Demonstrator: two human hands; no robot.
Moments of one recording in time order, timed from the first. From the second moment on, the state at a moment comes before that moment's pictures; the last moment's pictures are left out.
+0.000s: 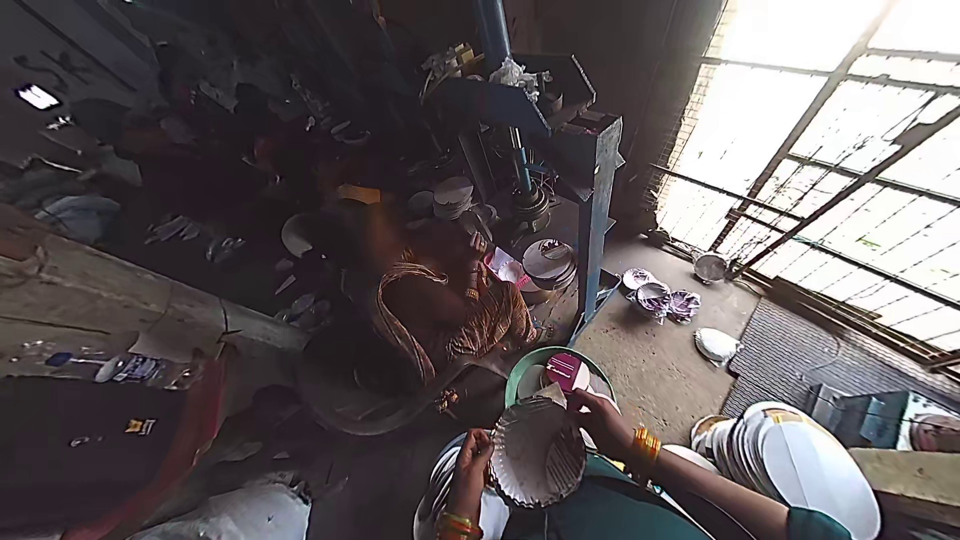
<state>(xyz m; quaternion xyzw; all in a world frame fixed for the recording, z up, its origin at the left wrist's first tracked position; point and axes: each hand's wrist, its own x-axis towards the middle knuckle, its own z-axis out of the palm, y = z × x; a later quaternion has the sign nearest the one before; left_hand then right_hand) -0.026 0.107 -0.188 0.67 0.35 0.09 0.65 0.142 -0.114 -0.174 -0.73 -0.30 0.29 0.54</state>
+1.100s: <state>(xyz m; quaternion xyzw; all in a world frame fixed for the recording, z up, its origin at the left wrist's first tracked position) -0.006 0.134 -0.174 0.67 0.40 0.01 0.63 0.183 -0.102 -0.176 -0.68 -0.43 0.38 0.45</state>
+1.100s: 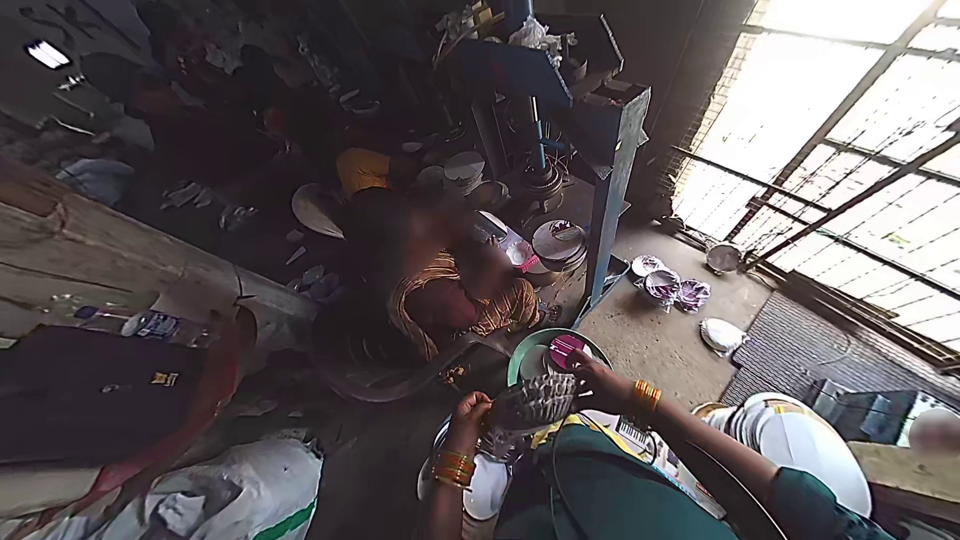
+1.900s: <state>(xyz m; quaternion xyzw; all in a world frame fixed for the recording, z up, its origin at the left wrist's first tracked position) 0.034 0.099 -0.129 0.84 0.15 0.04 0.52 0.175 -0.079 -0.172 -0.78 -0.49 0.33 0.22</state>
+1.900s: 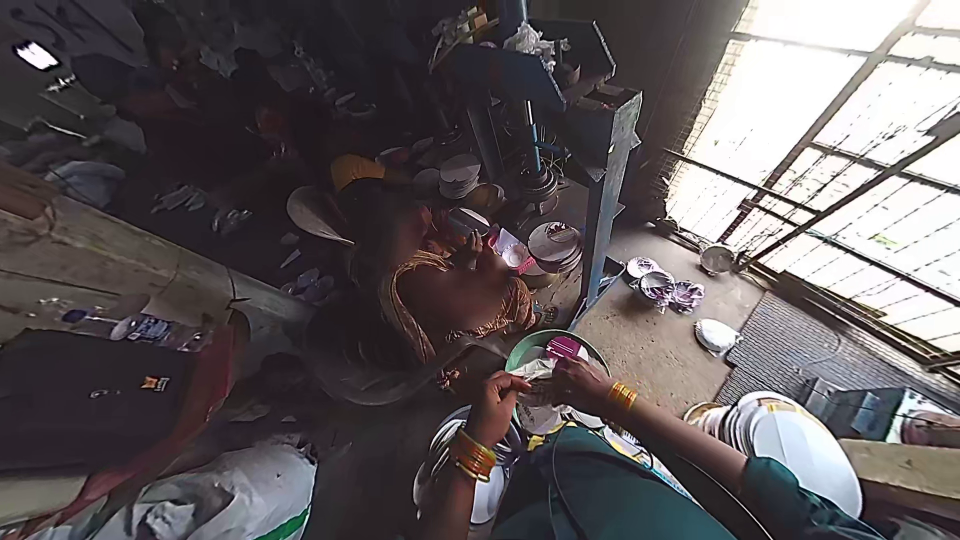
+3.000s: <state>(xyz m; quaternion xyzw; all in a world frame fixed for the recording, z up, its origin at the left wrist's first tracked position) 0.002 0.143 -0.136 0.92 0.10 0.12 0.37 0.166 -0.043 -0.153 -0.70 -0.59 0.15 0.37</state>
